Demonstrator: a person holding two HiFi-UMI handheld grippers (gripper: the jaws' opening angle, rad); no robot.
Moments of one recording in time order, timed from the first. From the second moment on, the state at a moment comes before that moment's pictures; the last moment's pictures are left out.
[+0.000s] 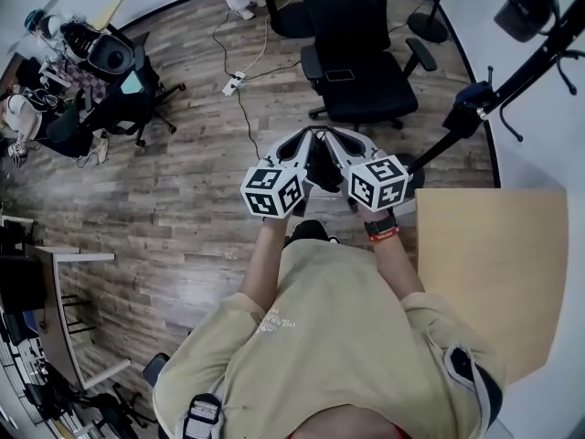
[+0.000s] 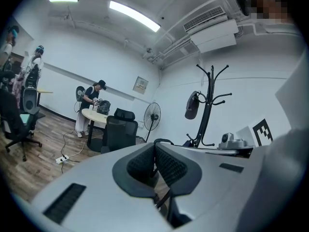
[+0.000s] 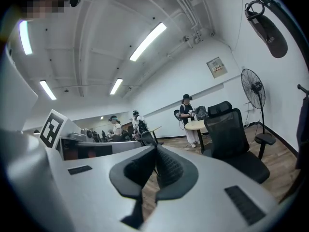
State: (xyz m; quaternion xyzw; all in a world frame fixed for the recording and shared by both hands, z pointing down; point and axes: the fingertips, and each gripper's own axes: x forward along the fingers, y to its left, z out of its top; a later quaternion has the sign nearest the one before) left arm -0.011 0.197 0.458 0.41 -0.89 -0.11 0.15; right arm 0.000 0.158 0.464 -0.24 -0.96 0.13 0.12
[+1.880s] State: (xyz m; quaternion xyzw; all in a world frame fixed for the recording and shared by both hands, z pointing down) left arm -0.193 -0.197 0.496 0.81 -0.54 -0.01 0.21; right arm -0.160 -0.196 0.503 0.27 -0.94 0.21 0.07
